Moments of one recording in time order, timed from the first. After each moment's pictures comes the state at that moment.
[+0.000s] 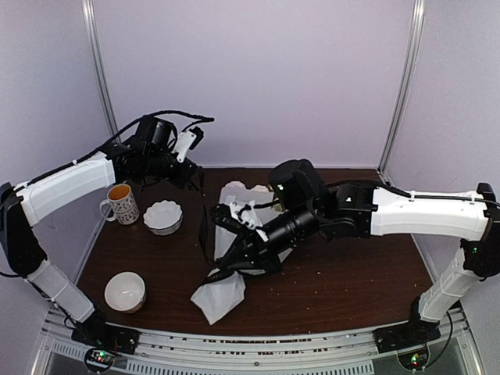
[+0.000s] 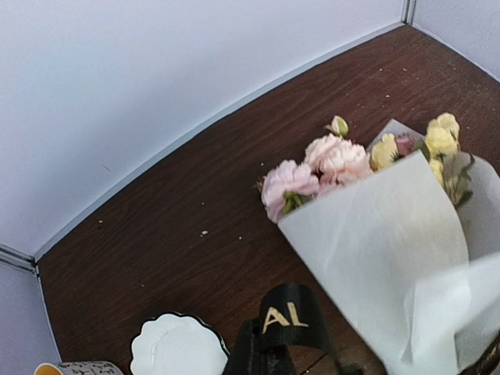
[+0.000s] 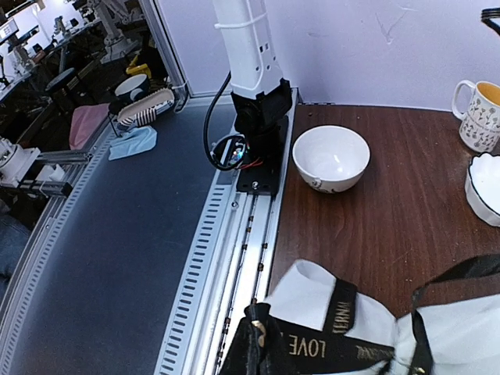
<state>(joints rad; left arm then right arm) -0.58 1.52 1.37 -0.47 -0.07 0.14 1.13 1.57 1.33 -0.31 -0.61 -0.16</state>
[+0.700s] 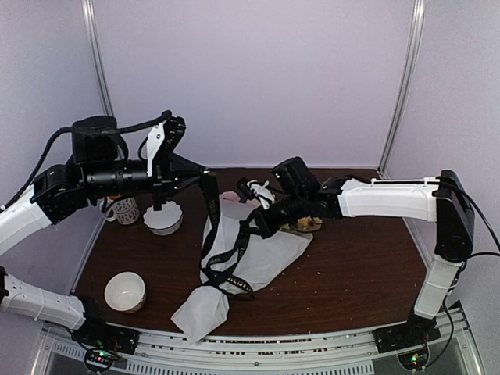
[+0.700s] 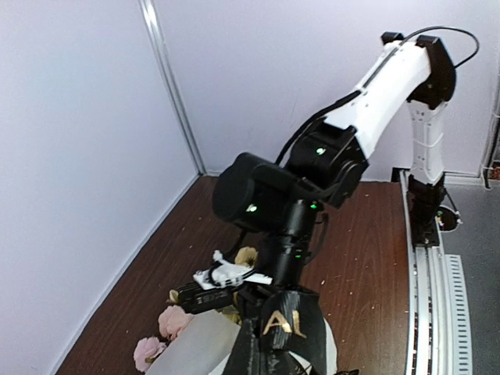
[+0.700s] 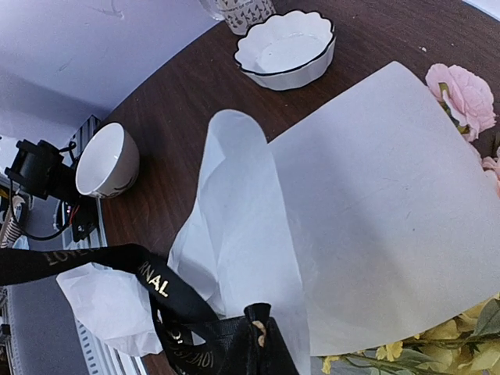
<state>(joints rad) -0.86 1.08 1.20 -0.33 0.29 0.25 0.86 1.80 1.35 -0.24 -0.41 0.17</state>
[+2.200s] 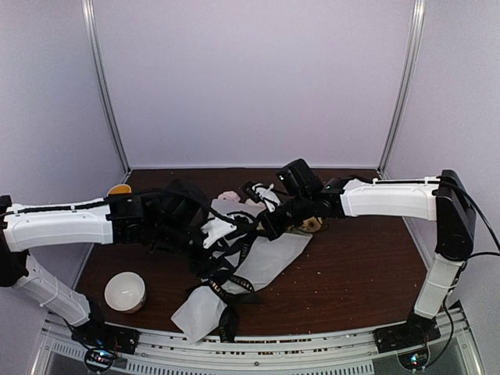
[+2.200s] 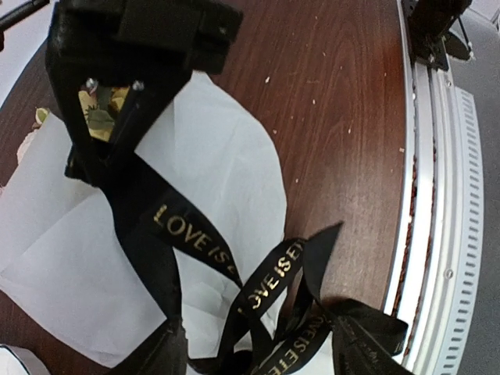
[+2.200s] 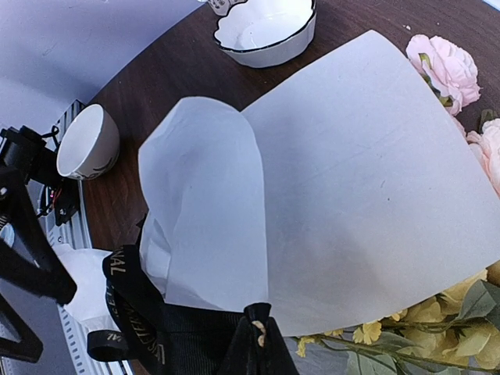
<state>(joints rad) -1.04 1.36 1.04 -0.52 0.16 0.20 0.84 1.79 1.32 -0.28 -0.40 0.13</state>
